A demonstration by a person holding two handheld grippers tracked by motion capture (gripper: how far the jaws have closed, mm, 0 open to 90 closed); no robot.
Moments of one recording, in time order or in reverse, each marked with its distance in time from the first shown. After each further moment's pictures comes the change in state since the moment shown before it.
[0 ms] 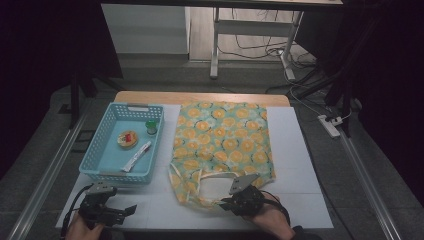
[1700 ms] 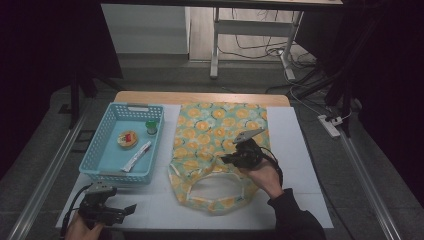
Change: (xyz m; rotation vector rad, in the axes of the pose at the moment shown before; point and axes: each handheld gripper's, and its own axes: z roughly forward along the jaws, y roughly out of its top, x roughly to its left) left arm 0.002 0.000 0.000 -0.004 -0.003 -0.020; right arm -0.100 0.060 -0.012 -0.132 -0.100 0.151
